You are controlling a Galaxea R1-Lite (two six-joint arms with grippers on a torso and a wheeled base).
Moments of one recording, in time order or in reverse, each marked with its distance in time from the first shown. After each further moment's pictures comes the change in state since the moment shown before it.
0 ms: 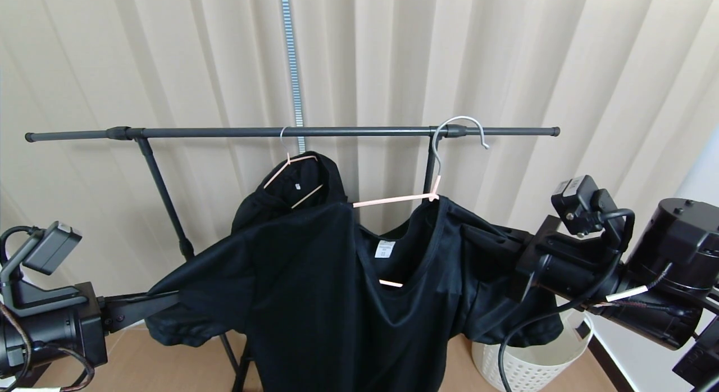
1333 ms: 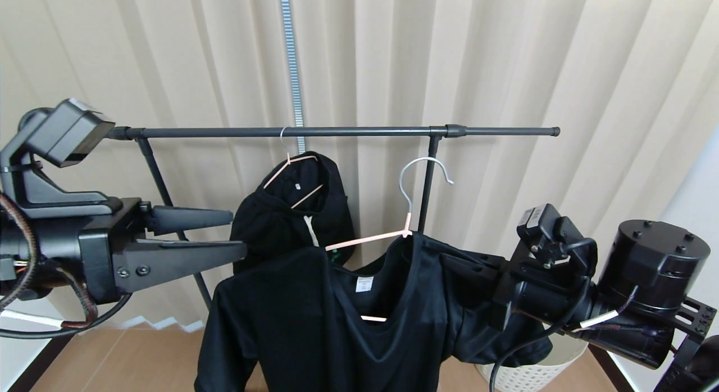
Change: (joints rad) left arm -0.425 -0.069 -0.436 0.288 0.046 -0.182; right arm 0.080 0.058 0.035 -0.003 -0.007 -0.024
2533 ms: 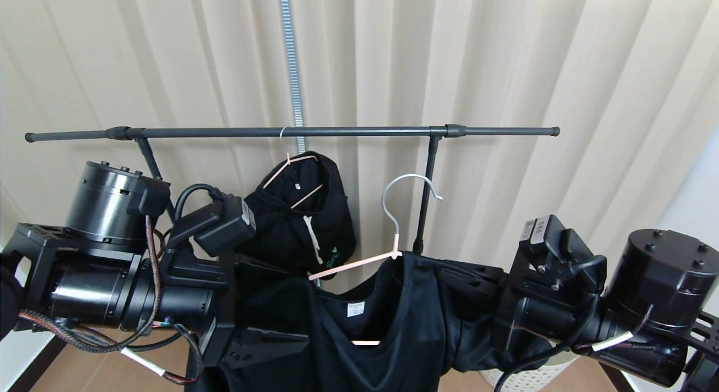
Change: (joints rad) left arm -0.219 0.198 0.021 0.137 0.229 0.413; right arm 0.072 -0.040 0.029 0.000 -0.002 -0.017
